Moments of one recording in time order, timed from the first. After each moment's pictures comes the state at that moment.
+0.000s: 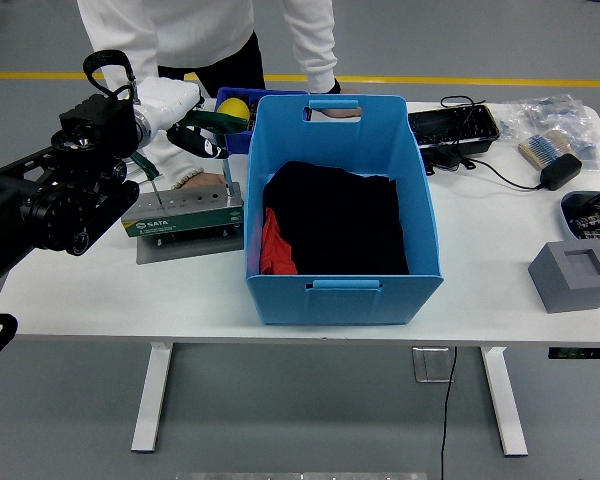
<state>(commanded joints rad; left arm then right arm) -1.05 0.20 -0.59 -0.62 1.95 -0.01 0.10 0.16 -0.19 0.37 0.22 -0.02 -0.20 -0.09</state>
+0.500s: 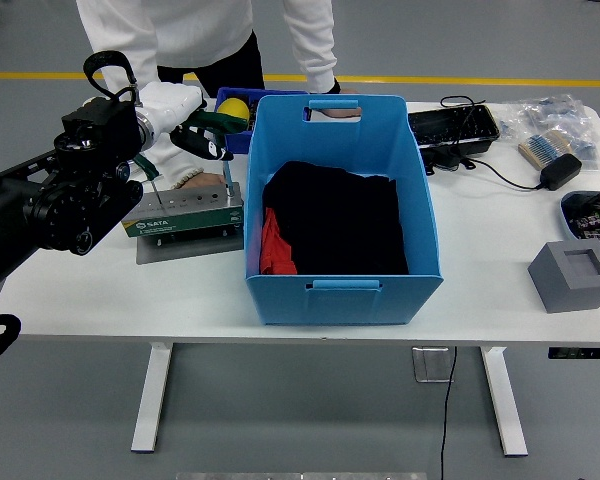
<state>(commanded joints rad) -1.05 0.19 -0.59 -0.61 1.89 -0.02 0.11 0.16 -0.20 0.37 0.22 -0.03 -0.20 -0.09</state>
